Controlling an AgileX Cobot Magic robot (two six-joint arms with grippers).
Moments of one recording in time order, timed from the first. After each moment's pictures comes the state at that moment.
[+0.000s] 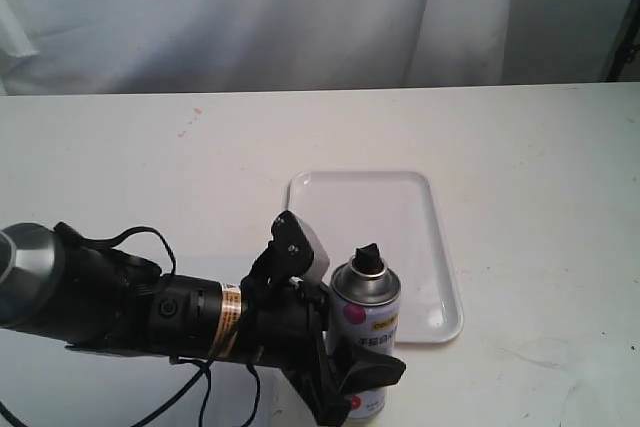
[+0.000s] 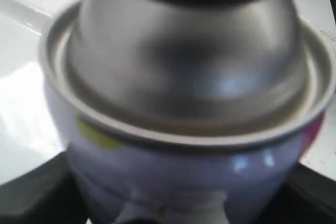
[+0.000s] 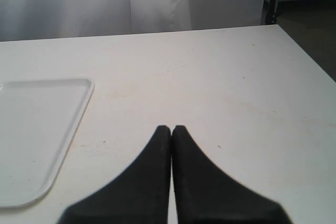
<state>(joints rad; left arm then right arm) -0.67 1.97 -0.72 1.04 -0.78 -0.80 0.05 0.01 0.00 0.15 0.35 -0.12</state>
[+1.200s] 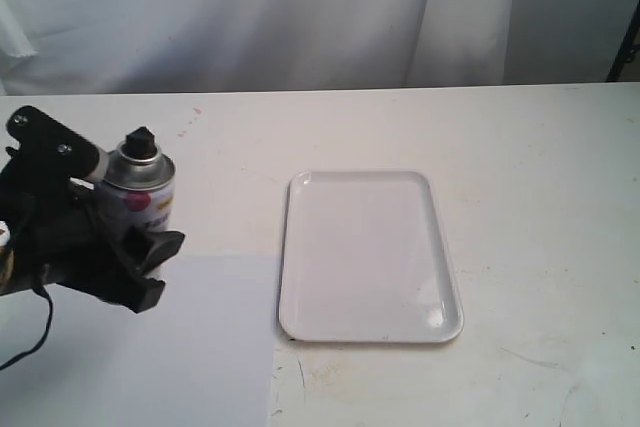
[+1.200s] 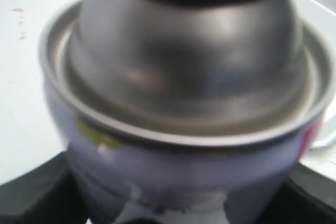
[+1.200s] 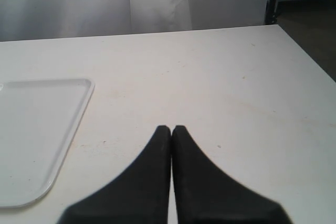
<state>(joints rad) -0.42 1.29 -0.52 1.74 -0.07 -1.56 0.05 0.01 0.00 0.15 0.35 -0.12</state>
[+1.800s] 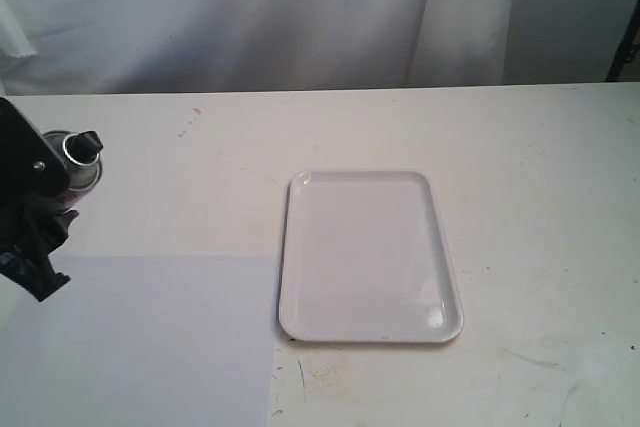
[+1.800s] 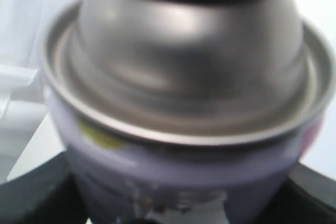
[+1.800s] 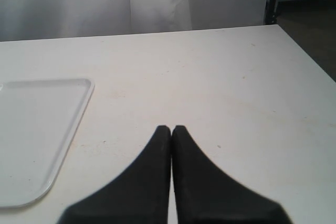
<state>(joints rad) -0.33 1.28 -0.52 1.57 0.27 -0.82 0.05 0.01 0.00 0.15 0.35 -0.12</state>
